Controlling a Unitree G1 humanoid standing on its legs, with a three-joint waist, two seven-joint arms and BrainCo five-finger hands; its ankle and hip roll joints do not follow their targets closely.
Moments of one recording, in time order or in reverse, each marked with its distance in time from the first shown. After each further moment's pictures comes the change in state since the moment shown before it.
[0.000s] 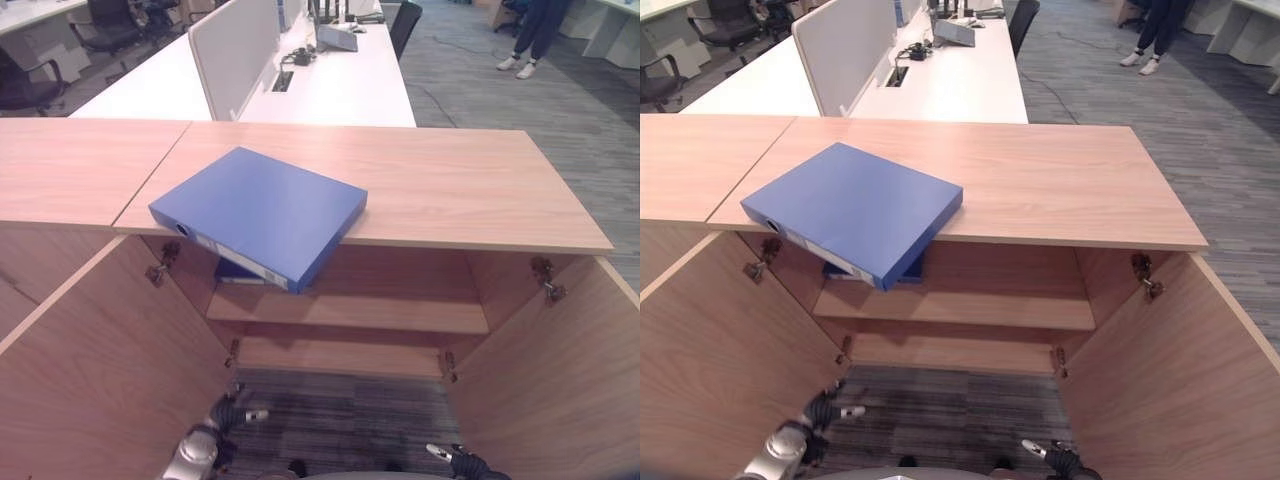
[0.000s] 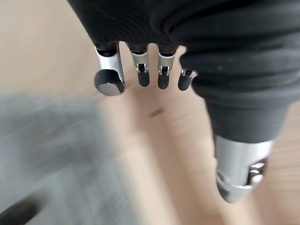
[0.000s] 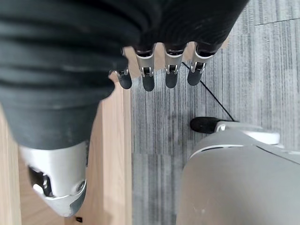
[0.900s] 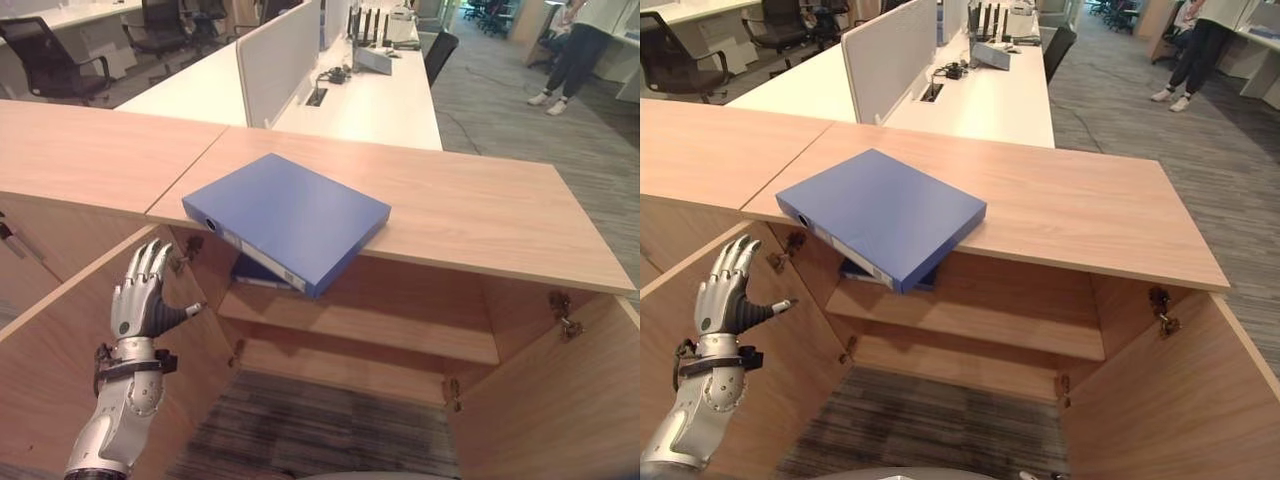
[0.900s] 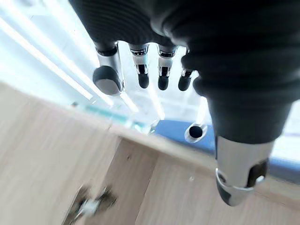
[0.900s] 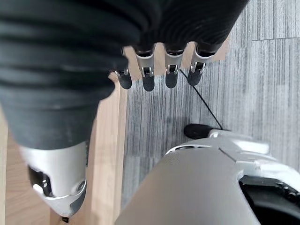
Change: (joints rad) left arm 0.101 0.208 0.338 -0.729 0.649 0.054 0.403; right arm 0.128 0.034 -0.005 -0.034 -0.029 -0.004 -0.023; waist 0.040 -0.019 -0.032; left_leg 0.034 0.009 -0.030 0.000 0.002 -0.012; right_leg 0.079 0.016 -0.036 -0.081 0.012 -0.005
